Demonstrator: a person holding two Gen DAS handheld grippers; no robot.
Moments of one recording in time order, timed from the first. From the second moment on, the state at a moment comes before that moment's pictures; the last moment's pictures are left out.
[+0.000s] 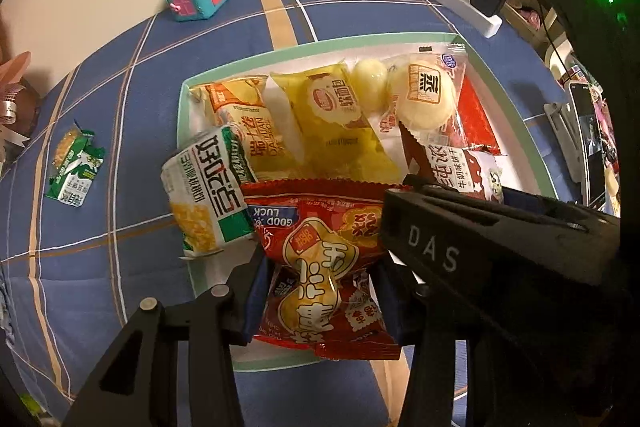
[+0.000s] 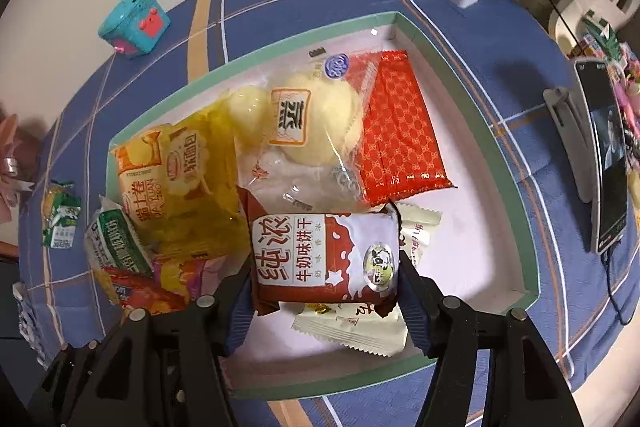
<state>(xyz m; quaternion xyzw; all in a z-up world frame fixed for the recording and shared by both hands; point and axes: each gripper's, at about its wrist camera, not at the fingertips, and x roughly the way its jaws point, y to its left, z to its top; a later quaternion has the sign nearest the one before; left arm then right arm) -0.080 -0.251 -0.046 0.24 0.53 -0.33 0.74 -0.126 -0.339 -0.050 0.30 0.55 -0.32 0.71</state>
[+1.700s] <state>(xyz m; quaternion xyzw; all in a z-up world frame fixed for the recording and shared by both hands) 0.067 -0.055 -0.005 0.00 0.54 -0.08 0.84 -0.081 -0.273 0.009 0.25 0.52 -0.28 0.77</state>
